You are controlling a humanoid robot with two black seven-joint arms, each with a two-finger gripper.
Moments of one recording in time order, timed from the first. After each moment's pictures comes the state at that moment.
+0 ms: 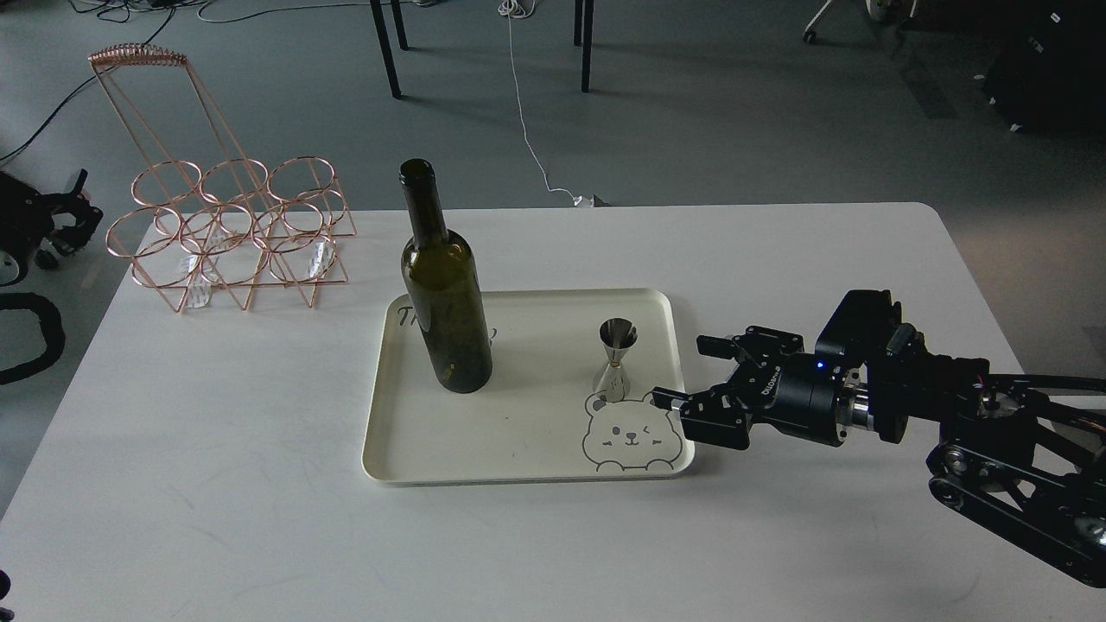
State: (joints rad) left arm -0.77 0.58 -0.68 -0.31 -0.35 -0.49 -0.22; right arm 0.60 -0.64 0.42 1.45 -2.08 0.07 0.33
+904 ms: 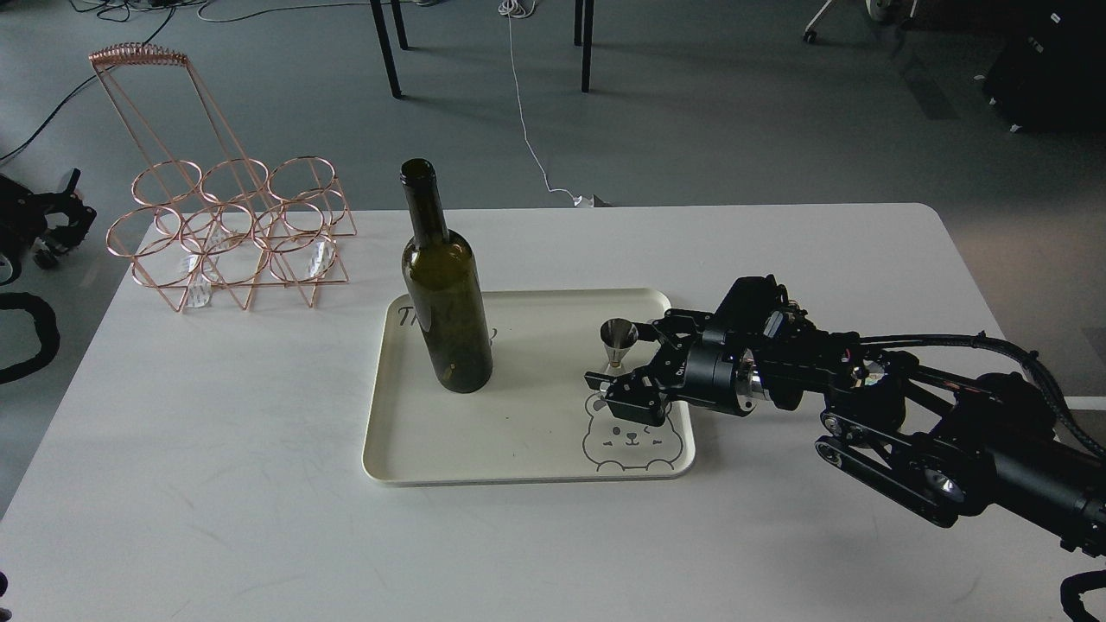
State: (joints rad) left arm -0.77 0.59 -0.68 -0.31 -0.35 -0.49 -0.22; right arm 0.72 -0.36 0.38 1.14 -2.17 0.05 0.33
